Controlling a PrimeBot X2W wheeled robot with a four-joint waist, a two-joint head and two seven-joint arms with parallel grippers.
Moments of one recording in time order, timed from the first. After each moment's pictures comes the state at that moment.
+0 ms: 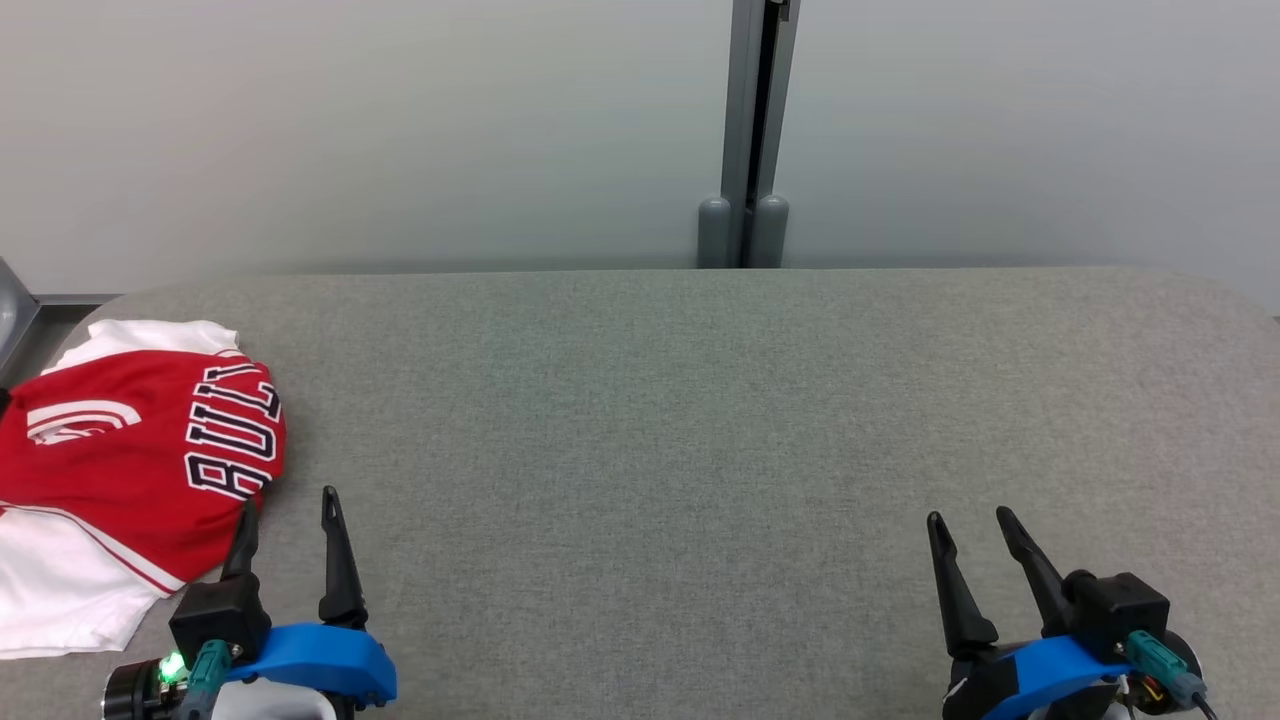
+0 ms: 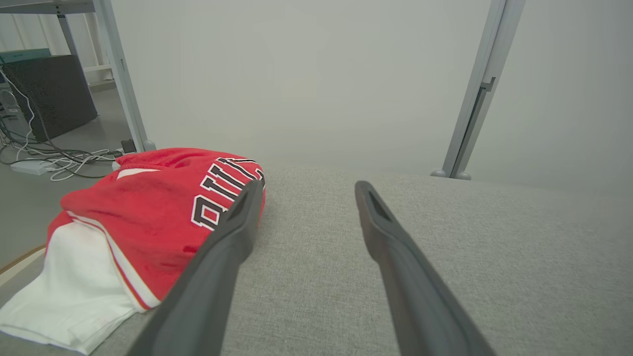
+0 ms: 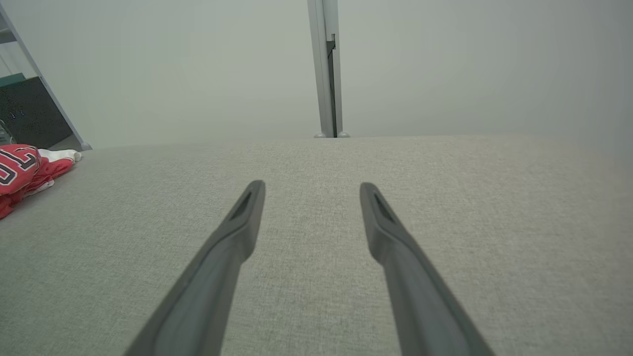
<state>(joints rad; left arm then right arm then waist) -0.10 0.07 0.02 0.41 -0.13 0.02 -0.26 -0.09 -0.05 0.03 0.39 0.15 0.13 -0.26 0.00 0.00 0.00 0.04</state>
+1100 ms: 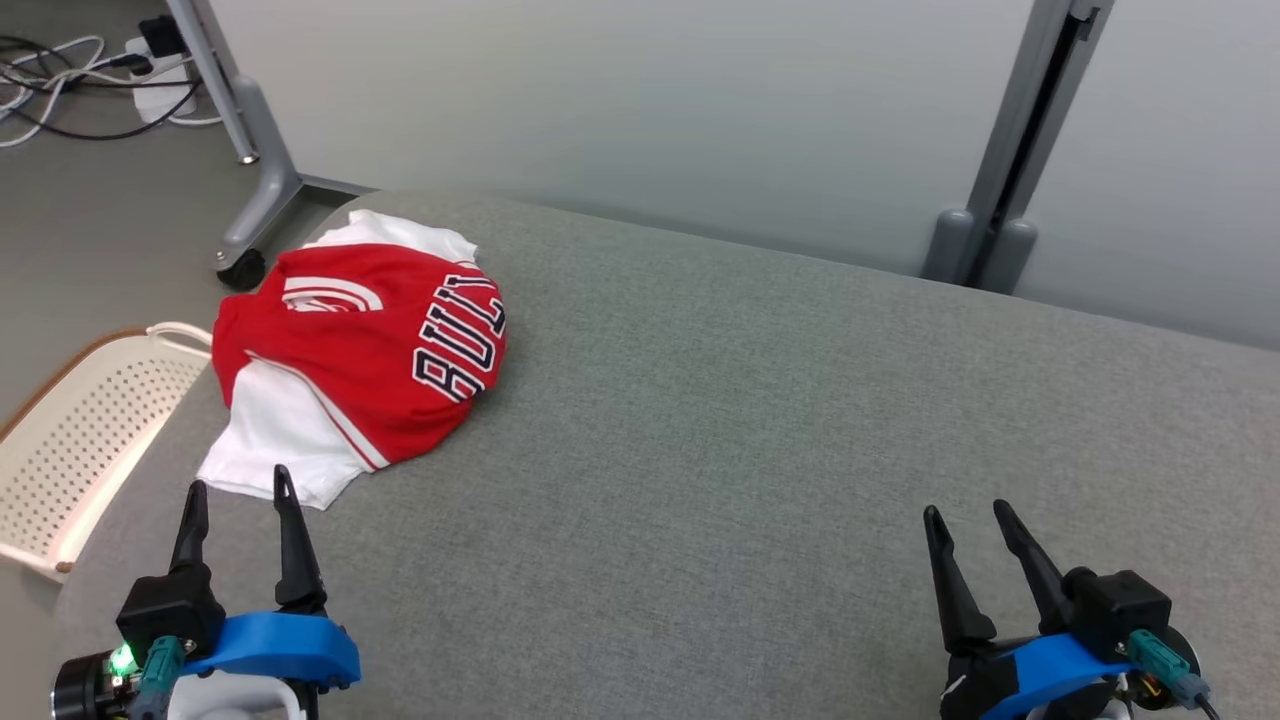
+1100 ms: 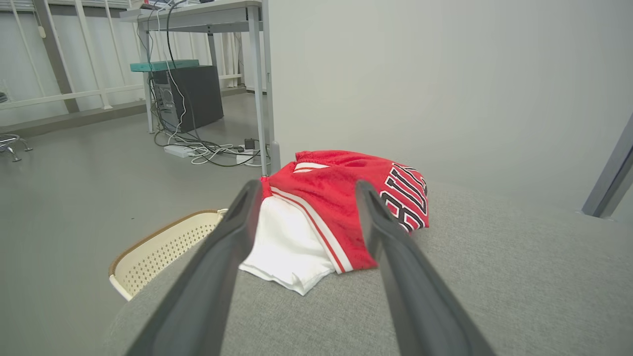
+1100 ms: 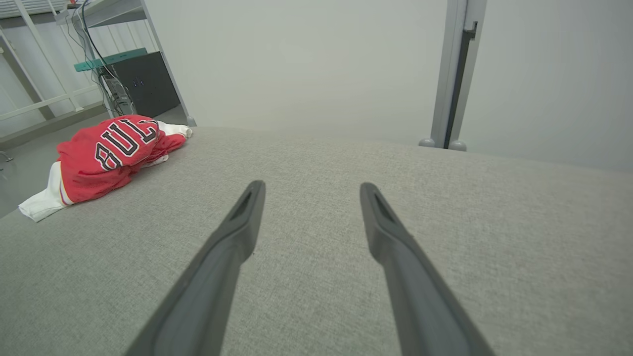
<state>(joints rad) -0.10 0.10 0.05 0.35 -0.14 0.04 -0.26 -0.08 -0.05 0.05 0.37 0.16 0.13 -0.26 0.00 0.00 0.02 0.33</state>
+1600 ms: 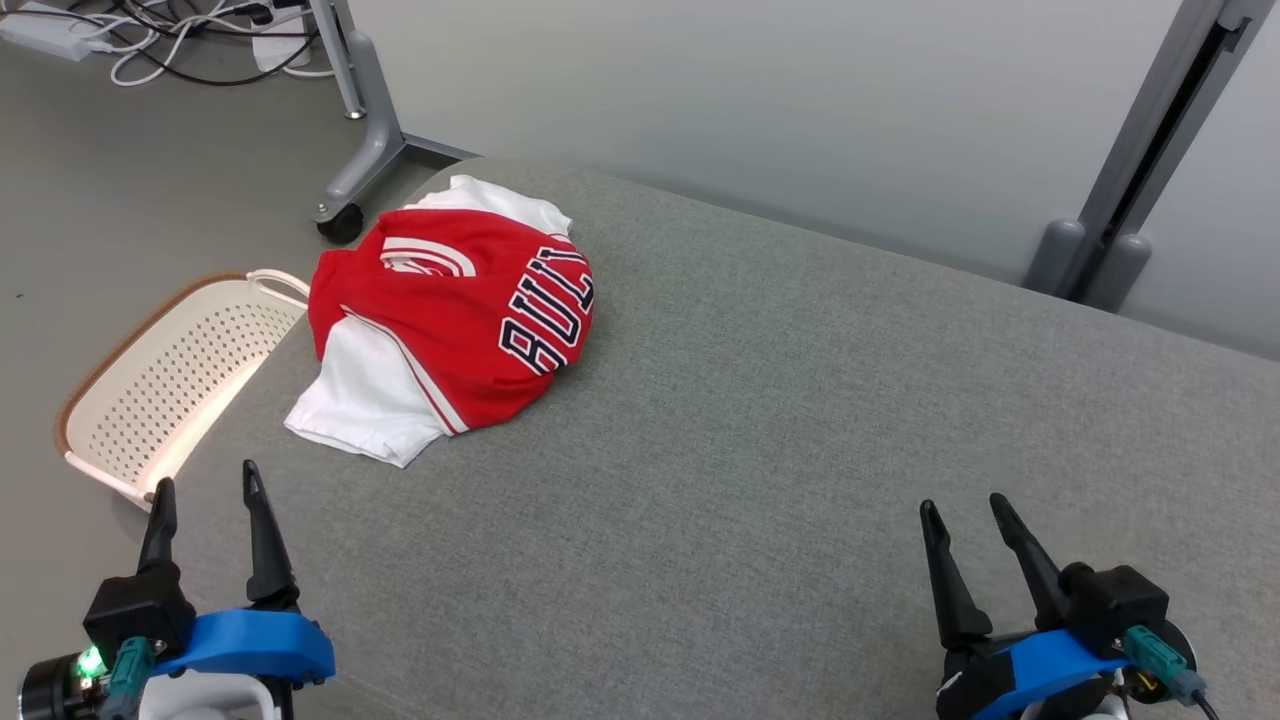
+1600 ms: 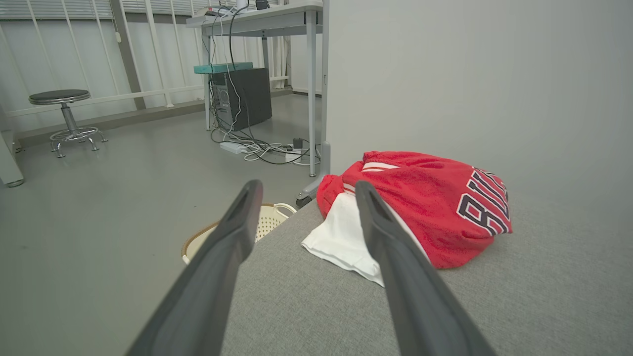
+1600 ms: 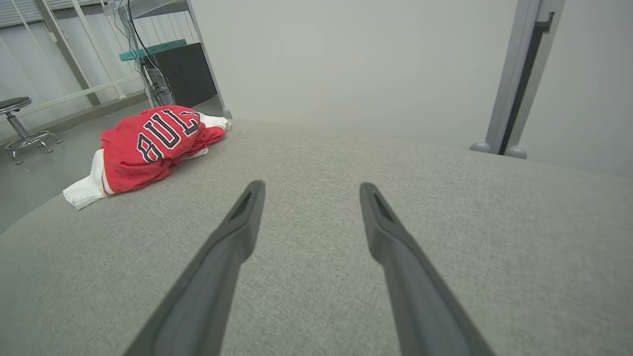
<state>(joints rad) -0.10 0.11 0.07 0.33 -0.15 0.05 -0.26 -0.09 -0.05 0.04 0.36 0.16 0.13 -0.26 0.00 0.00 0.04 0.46</state>
